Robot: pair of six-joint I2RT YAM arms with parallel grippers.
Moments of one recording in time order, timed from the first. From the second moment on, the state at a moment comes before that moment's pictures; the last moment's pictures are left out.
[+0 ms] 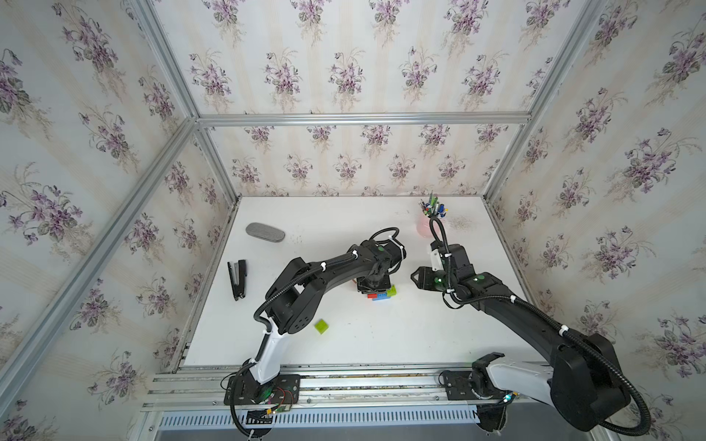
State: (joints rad) left arm -0.87 2.11 1.67 -1.04 -0.10 -0.94; right arm 0.39 1.20 0.70 -0.38 -0.18 0.45
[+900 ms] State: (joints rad) left arm -0.94 2.11 1.64 -1.07 -0.22 -0.99; right arm 0.36 1.17 0.70 -0.41 -0.15 0.45
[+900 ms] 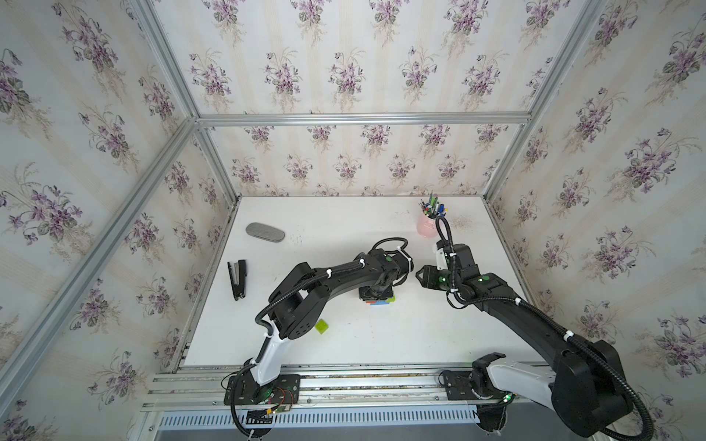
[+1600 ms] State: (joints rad) left arm -0.91 2.15 1.72 -1.06 -0.21 -0.83; right arm 0.36 1.20 0.73 -0.41 -0.13 0.49
